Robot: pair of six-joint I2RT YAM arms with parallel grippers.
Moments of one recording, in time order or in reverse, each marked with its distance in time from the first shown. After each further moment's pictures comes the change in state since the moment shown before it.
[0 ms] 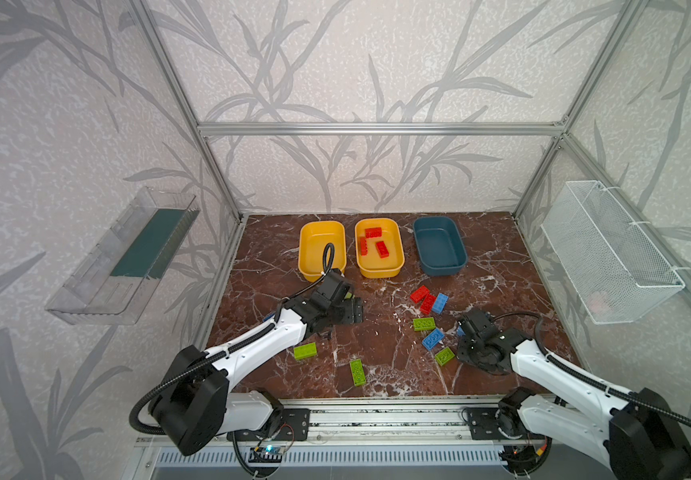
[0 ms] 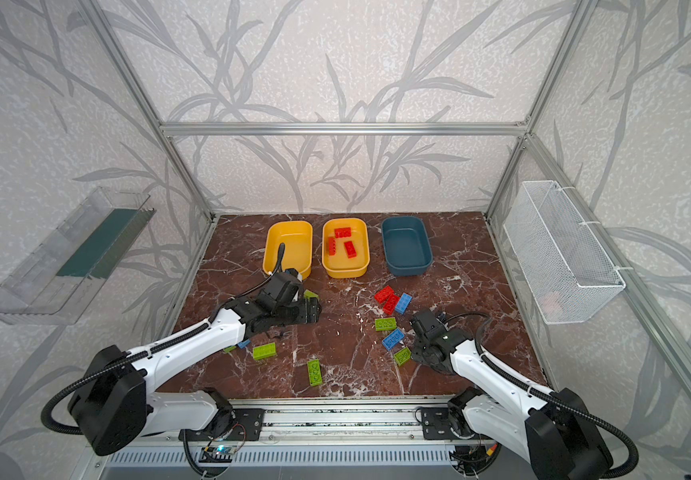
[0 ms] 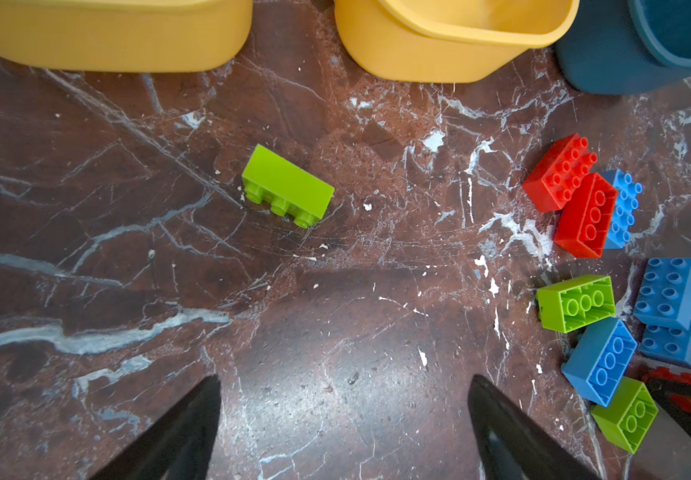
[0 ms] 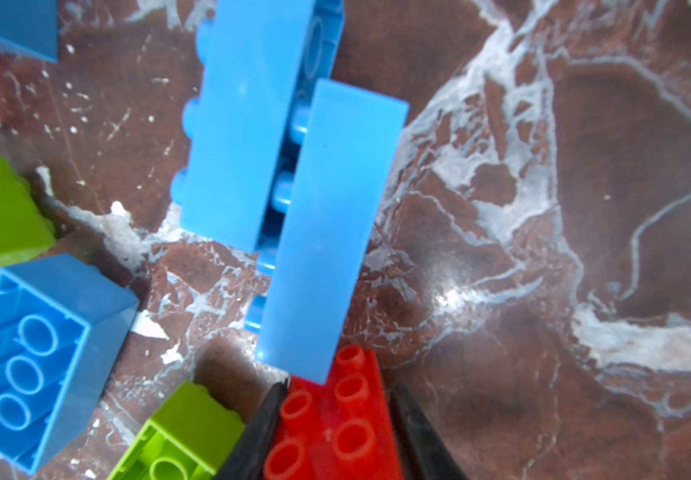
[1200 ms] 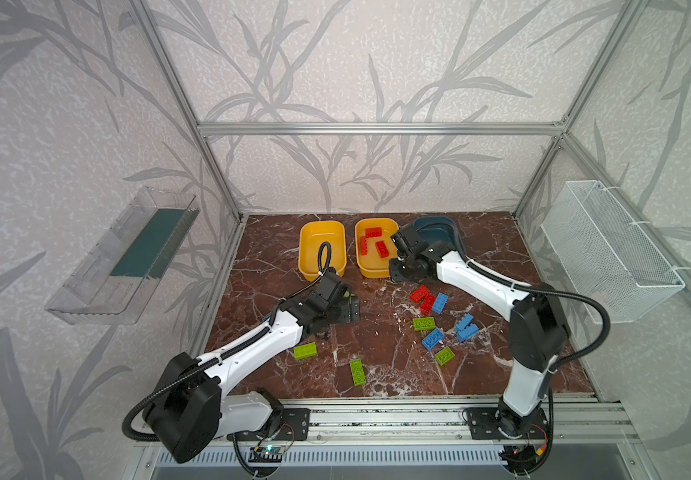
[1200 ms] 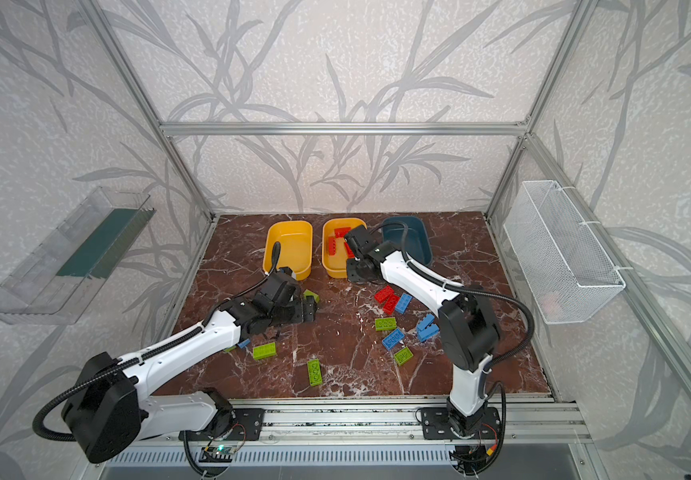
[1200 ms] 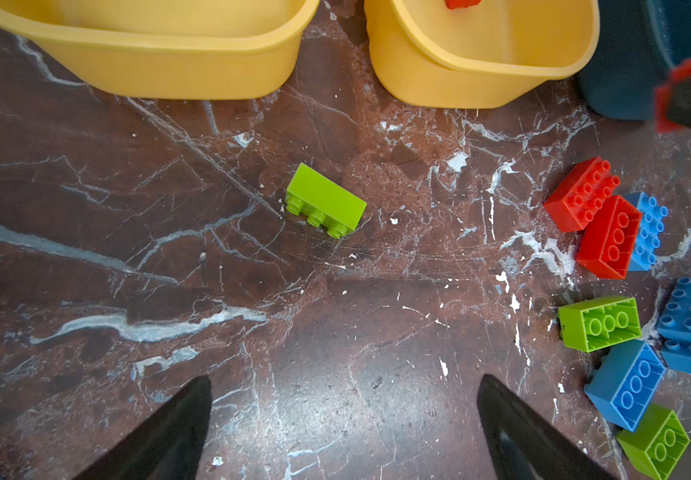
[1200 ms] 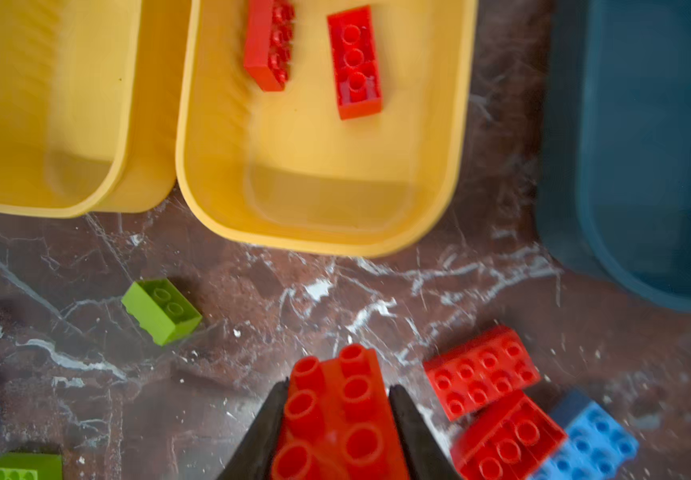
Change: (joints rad) left arm 0.000 -0.044 0.007 -0.038 -0.078 0.006; right arm 0.116 0.866 1.131 0.018 -0.056 -0.418
